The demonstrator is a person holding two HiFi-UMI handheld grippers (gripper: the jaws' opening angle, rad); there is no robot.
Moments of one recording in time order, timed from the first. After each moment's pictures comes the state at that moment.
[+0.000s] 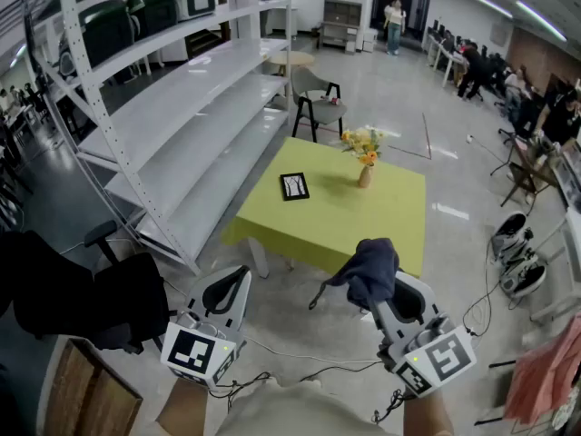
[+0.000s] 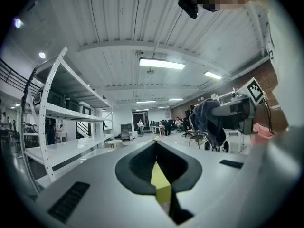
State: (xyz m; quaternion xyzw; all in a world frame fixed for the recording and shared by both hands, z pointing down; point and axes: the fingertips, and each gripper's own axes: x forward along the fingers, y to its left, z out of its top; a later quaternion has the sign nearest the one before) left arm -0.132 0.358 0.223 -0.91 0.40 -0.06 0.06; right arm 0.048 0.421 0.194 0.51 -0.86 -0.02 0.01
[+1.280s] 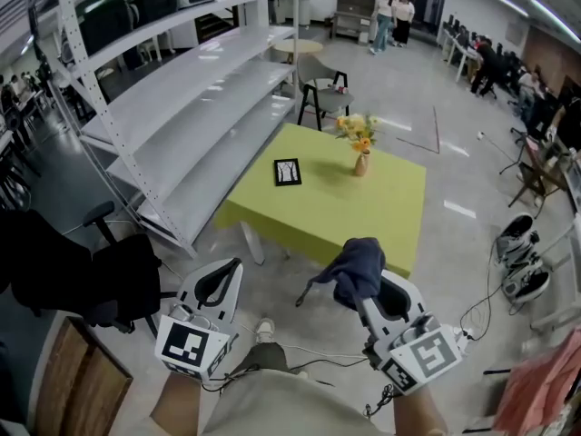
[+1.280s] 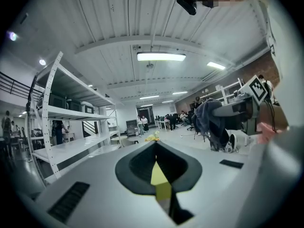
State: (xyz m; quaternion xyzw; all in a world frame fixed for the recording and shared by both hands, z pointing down) left arm -0.065 0.375 0.247 -0.89 0.44 -0.09 0.07; right arm 0.113 0.427 0.233 0.49 -0.87 0.01 -0.01
